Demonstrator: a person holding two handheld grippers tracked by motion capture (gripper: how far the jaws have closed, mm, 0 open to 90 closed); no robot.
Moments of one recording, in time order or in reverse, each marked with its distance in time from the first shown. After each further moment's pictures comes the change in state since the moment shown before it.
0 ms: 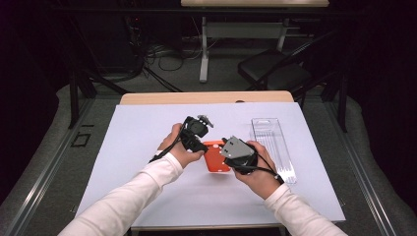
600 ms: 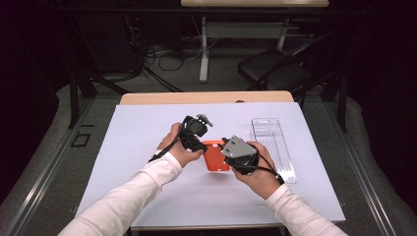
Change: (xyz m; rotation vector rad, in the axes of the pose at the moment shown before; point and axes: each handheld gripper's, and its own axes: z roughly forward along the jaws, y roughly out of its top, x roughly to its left) left arm 0.002 0.000 -0.001 -0.002 0.007 0.000; right arm -0.001 -0.003 0.001 -0.023 0.017 0.037
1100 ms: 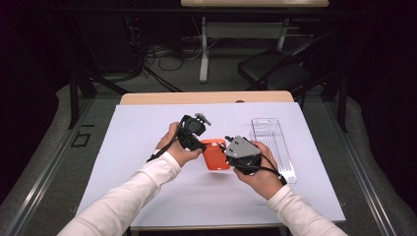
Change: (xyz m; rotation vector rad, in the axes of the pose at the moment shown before) left arm 0.003 -0.002 -0.004 -0.020 -0.009 -0.012; right arm -0.003 -0.005 -0.003 -0.021 0.009 0.018
